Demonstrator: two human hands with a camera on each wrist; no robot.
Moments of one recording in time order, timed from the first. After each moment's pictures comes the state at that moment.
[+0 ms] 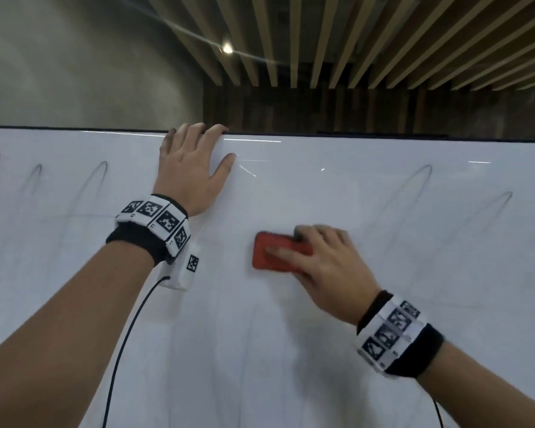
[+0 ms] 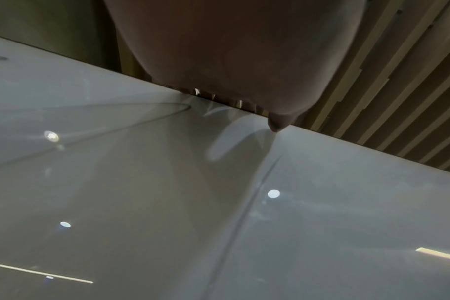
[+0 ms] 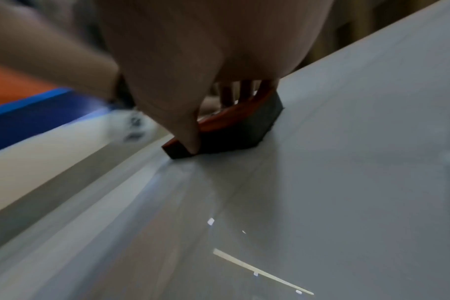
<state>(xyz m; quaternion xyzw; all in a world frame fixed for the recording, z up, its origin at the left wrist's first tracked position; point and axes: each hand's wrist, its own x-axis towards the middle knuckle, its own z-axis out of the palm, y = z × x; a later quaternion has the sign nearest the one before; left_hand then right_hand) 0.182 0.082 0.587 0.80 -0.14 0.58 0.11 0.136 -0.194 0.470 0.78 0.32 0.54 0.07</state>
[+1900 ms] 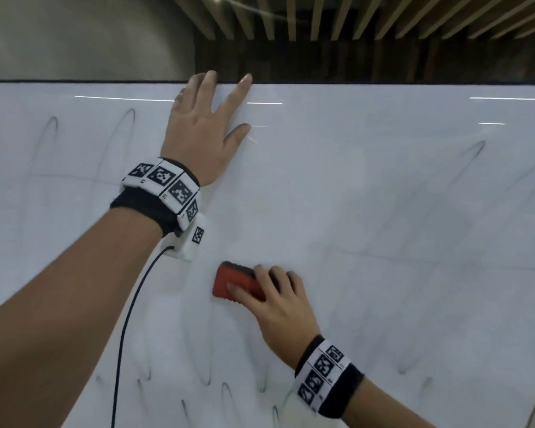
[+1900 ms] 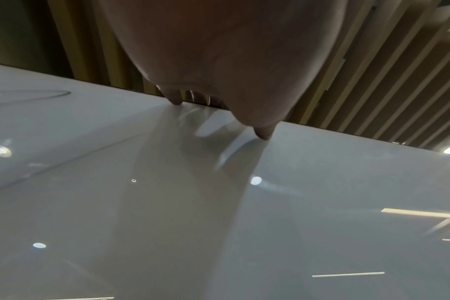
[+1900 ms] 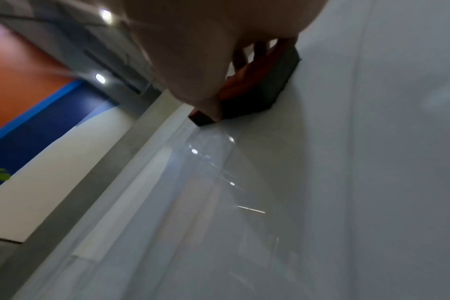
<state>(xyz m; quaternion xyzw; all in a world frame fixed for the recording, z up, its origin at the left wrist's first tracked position) 0.153 -0.007 0.581 0.83 -0.14 0.53 0.00 0.121 -0.185 0.333 0.81 0.29 0.51 0.05</state>
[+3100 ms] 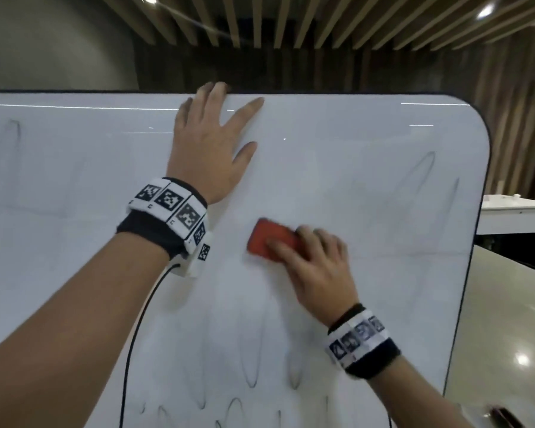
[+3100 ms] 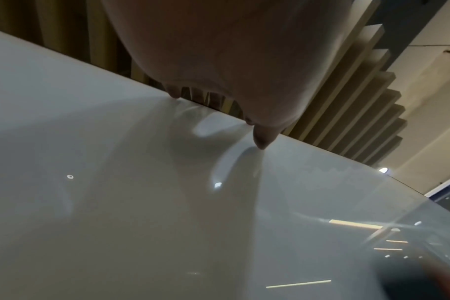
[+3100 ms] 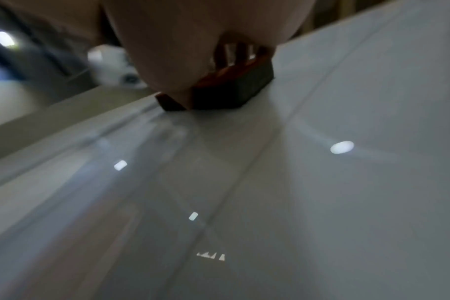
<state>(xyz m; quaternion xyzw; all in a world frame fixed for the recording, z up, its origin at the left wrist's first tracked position) 0.146 -0.142 0.578 0.81 -0.22 0.55 0.03 0.111 -0.351 0.393 0.77 0.18 0.61 0.01</state>
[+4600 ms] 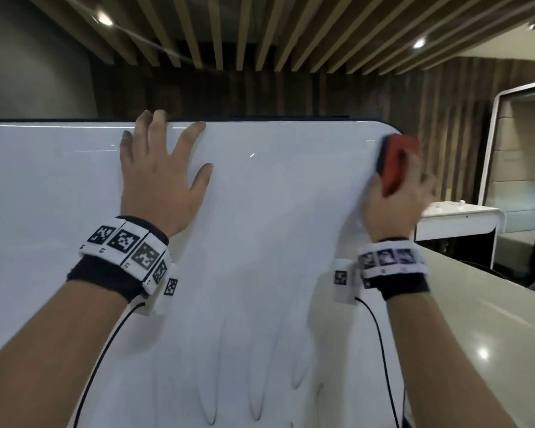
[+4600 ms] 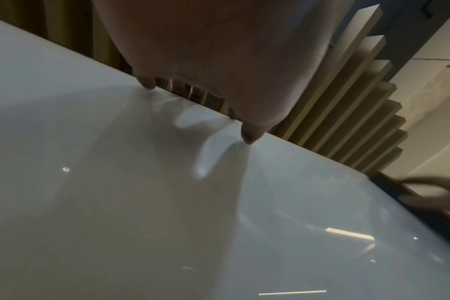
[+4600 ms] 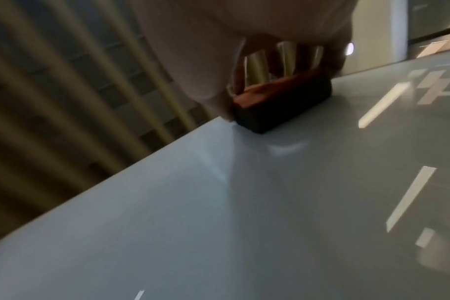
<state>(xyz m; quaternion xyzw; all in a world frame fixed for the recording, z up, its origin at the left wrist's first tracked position) 0.142 -0.169 0.570 0.79 -0.18 0.57 0.09 0.100 -0.493 0.523 0.63 -0.16 0.69 -0.32</state>
